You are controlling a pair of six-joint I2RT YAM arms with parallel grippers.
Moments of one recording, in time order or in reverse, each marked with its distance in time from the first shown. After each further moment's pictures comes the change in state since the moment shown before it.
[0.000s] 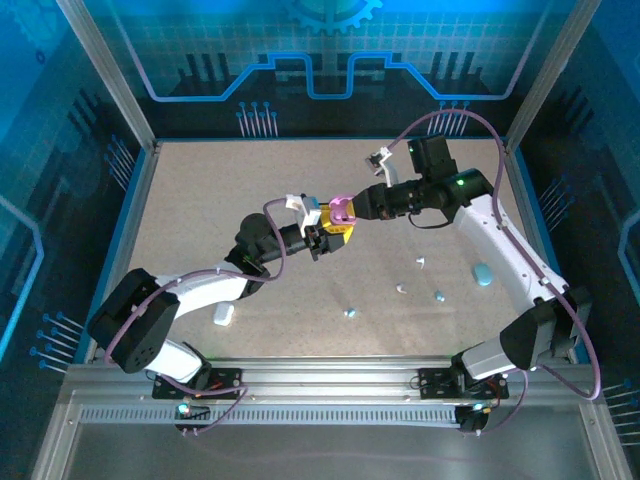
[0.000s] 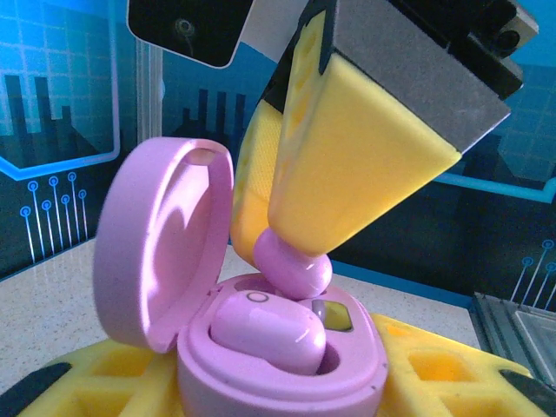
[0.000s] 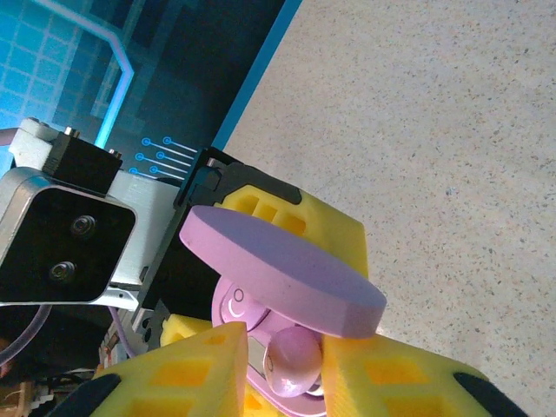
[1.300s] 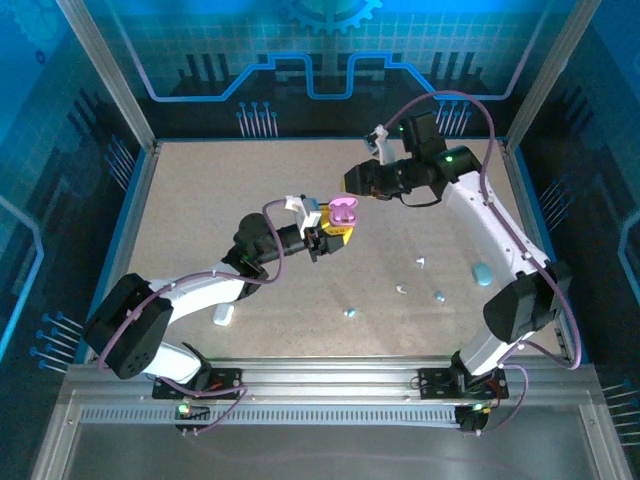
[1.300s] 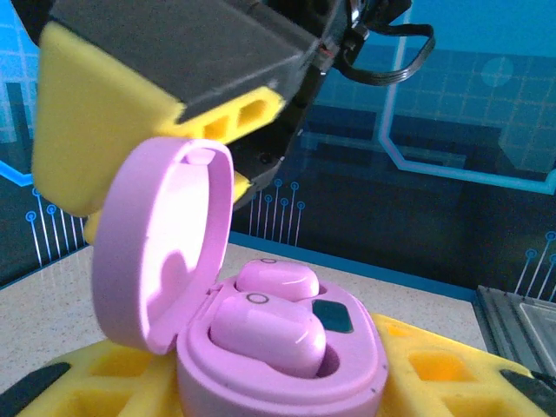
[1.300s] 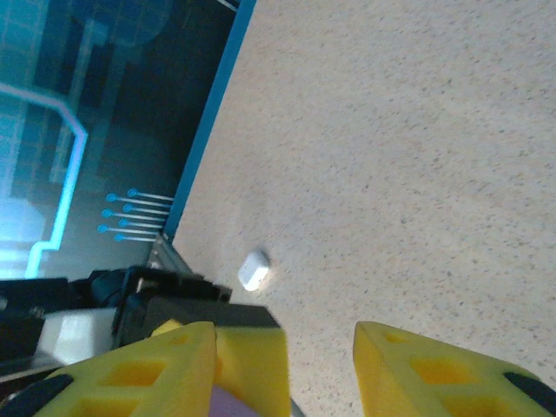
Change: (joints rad) left arm -0.008 -0.038 0.000 -0.053 -0.010 0.038; right arm 0.002 0.162 0.209 -0.061 0.101 0.108
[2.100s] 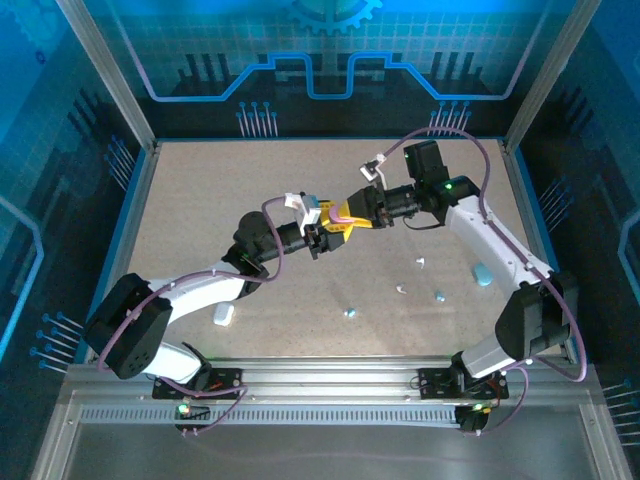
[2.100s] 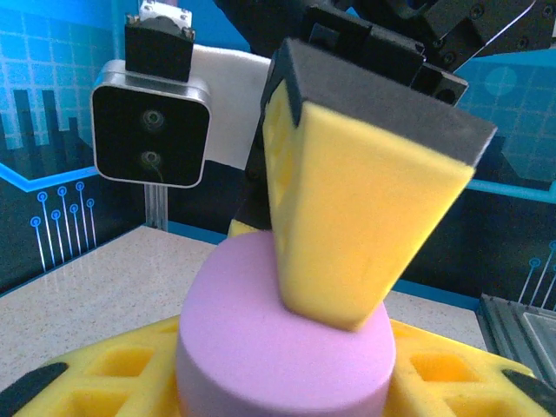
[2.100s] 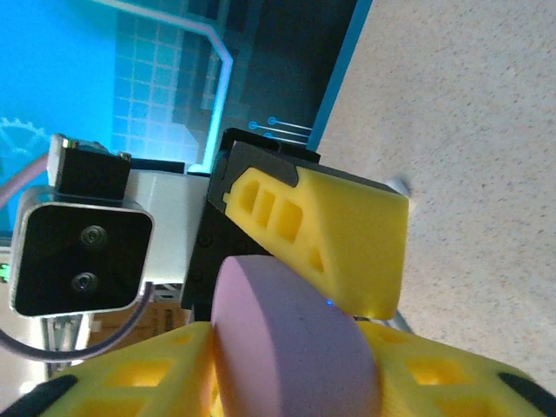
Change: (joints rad) left arm 0.000 0.000 0.017 -0.005 -0.005 -0.010; right arm -0.029 -0.112 -0.344 0.278 -0.433 0.148
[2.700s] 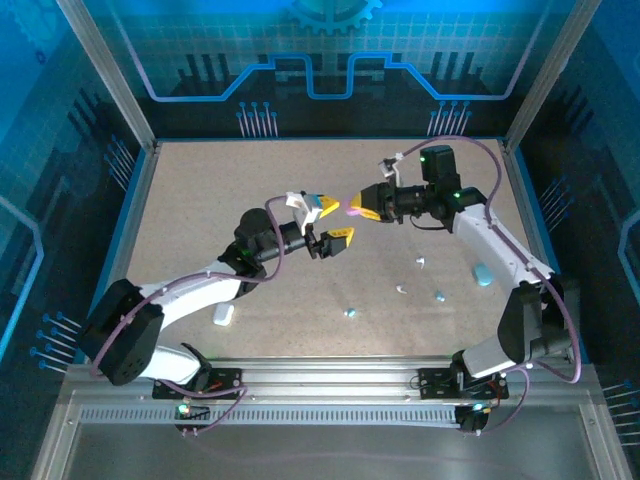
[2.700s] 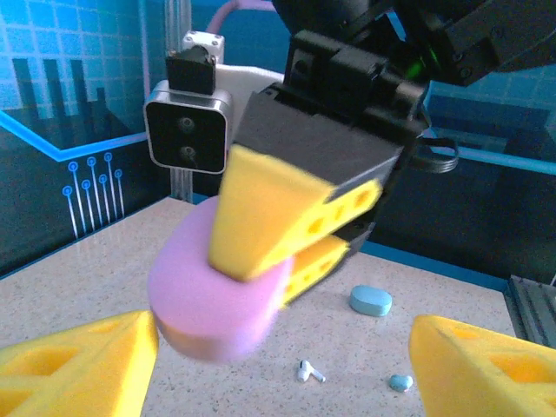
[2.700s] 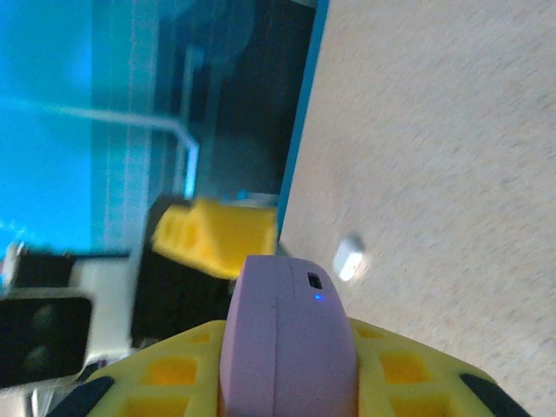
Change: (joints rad) left arm 0.000 -0.061 0.014 -0.170 -0.072 0.061; right arm -0.103 -0.028 -0.143 0.253 0.136 0.193
